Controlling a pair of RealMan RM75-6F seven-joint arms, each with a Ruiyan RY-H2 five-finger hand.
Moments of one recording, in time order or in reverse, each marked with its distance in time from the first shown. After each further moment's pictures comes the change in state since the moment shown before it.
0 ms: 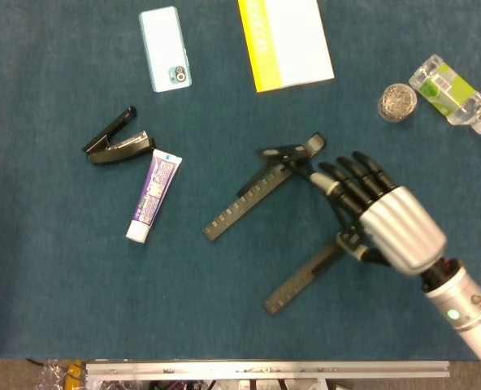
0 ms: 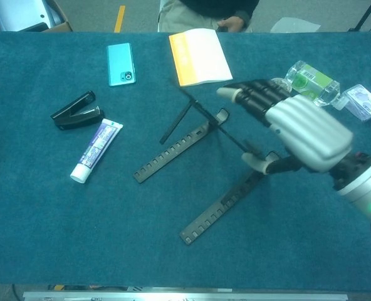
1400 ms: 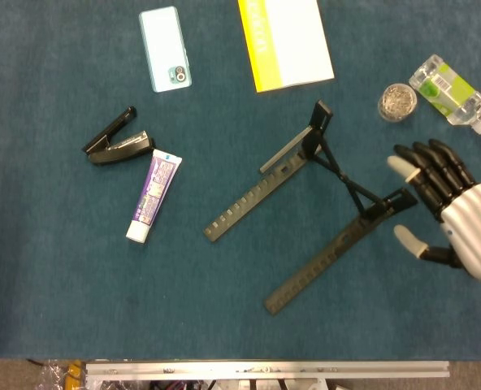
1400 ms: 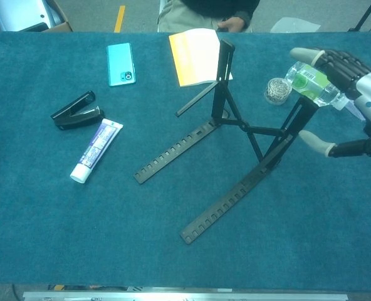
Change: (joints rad) left arm 0.003 0.013 0.010 -0.033 0.008 0.011 0.022; right arm -0.073 0.186 -0.044 -0.028 -0.105 0.199 0.274
